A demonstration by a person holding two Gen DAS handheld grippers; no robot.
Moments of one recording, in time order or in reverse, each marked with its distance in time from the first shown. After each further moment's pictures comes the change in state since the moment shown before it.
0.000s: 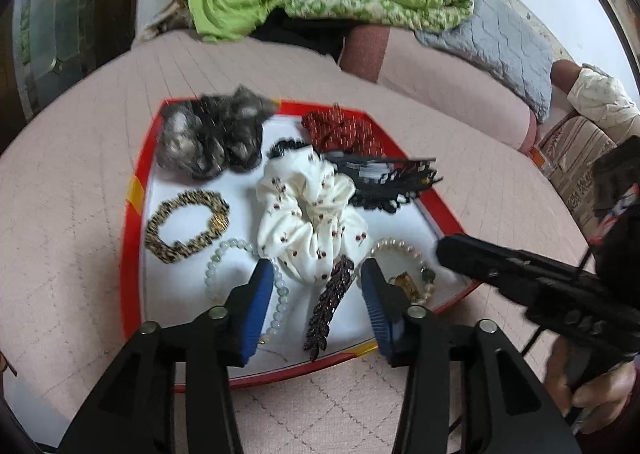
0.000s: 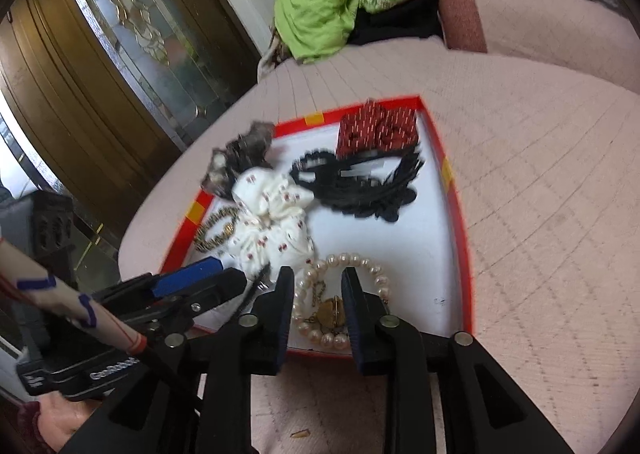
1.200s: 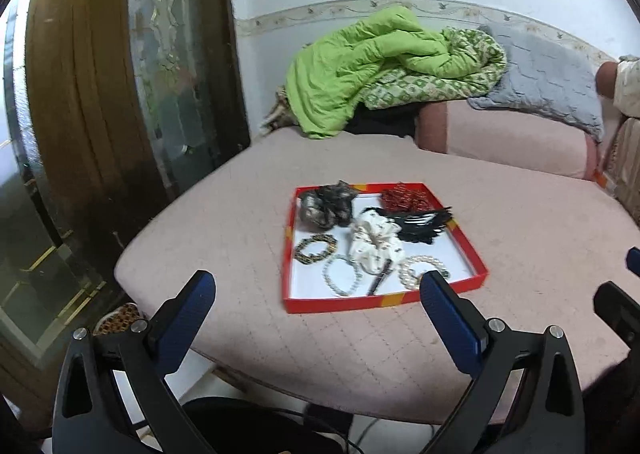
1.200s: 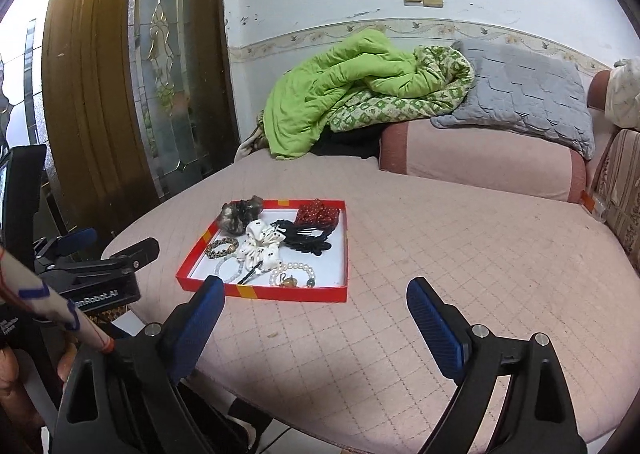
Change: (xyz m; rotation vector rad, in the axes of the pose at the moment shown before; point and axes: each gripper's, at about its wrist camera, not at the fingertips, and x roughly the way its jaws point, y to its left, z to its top) left arm -0.169 -0.077 -0.049 0.061 -0.269 0.479; right arm -0.199 0.061 -0.088 -0.202 -0.329 -0.286
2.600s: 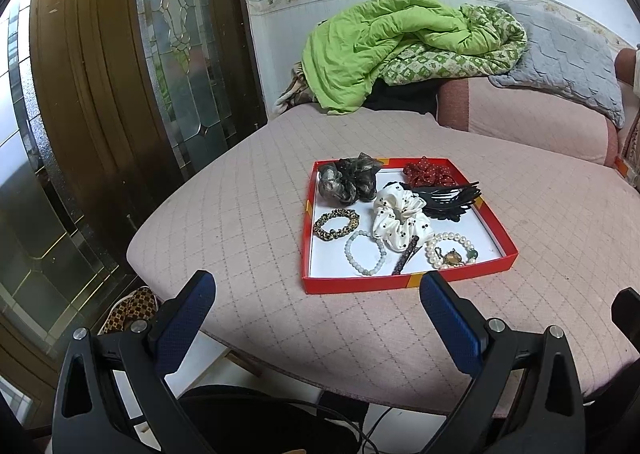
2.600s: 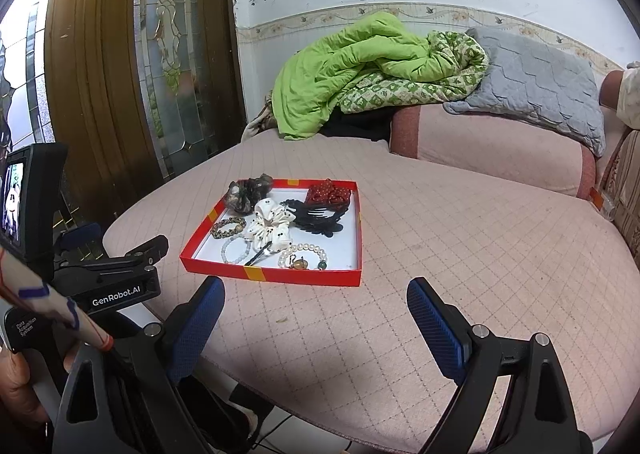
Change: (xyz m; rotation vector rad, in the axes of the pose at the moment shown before) left arm 0.023 0.003 -0.010 -0.004 0.081 0.048; right arm 0.017 0.007 -0.007 -0.022 0.066 0.022
